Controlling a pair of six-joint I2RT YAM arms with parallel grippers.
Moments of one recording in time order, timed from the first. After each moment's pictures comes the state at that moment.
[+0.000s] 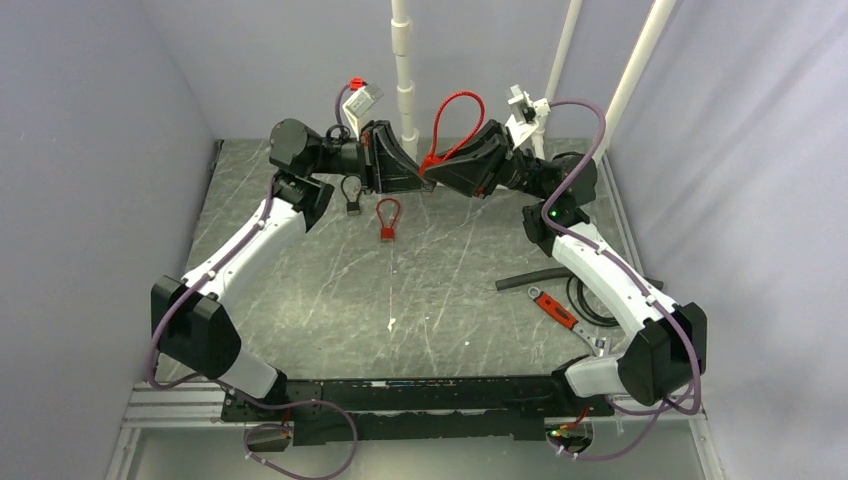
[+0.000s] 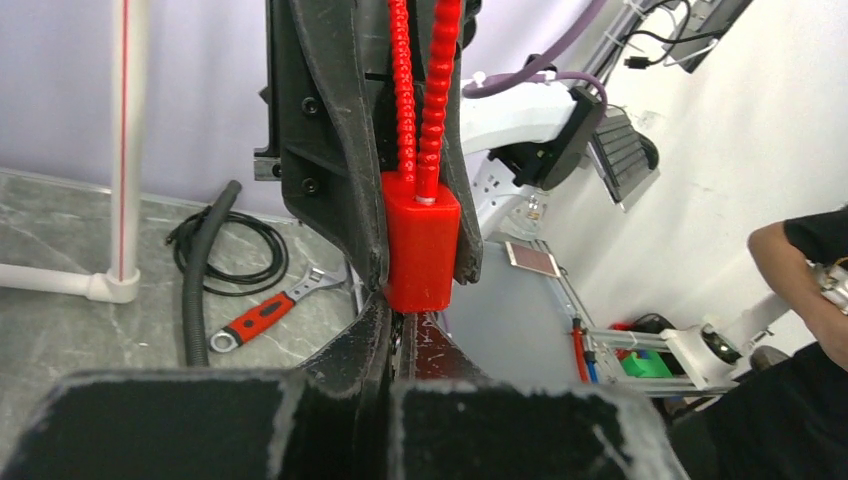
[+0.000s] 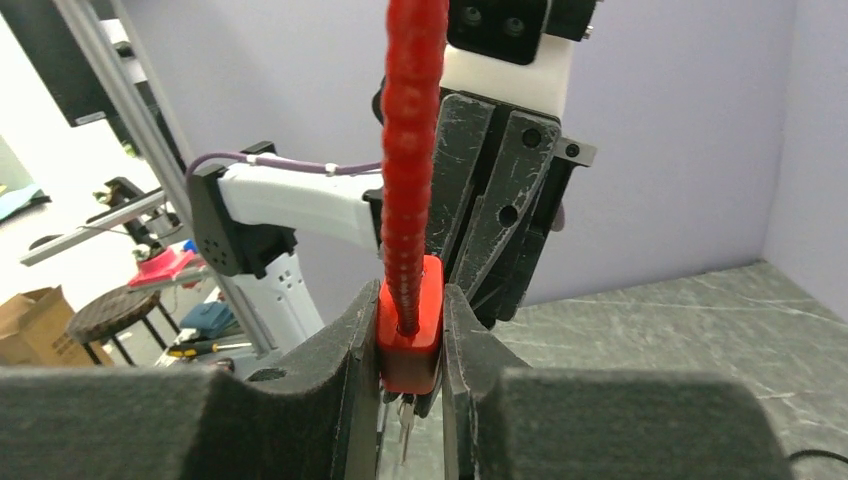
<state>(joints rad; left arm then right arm) -0.47 1.51 1.38 0.70 1.24 -0.96 0.45 1.34 1.16 0.88 -0.94 0.85</state>
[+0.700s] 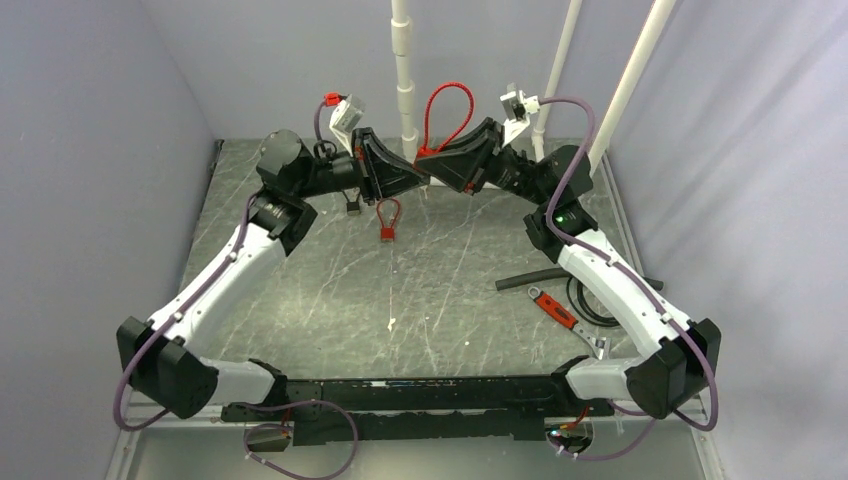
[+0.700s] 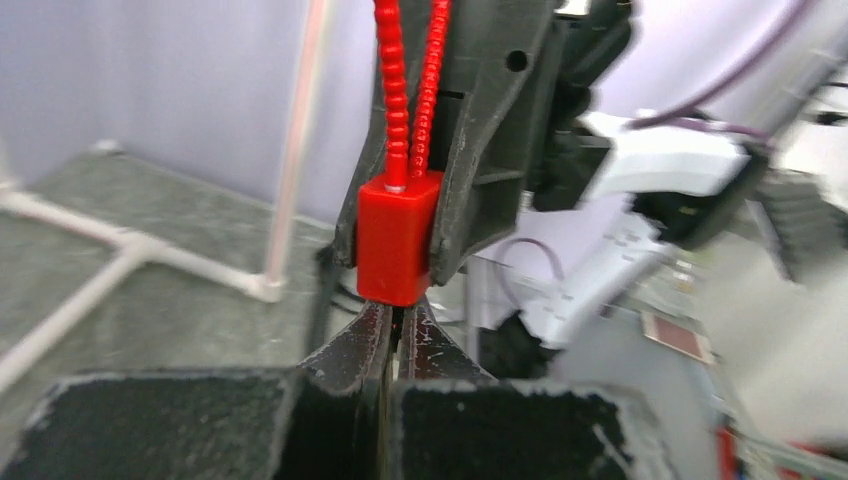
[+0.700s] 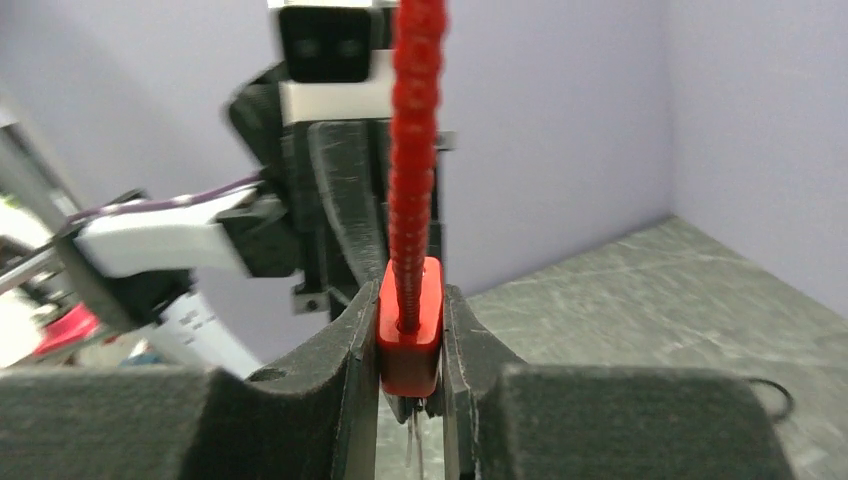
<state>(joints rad) -0.50 1.34 1.28 0.41 0.99 -0.65 0.49 1.29 1.20 0.60 -0.79 0.69</state>
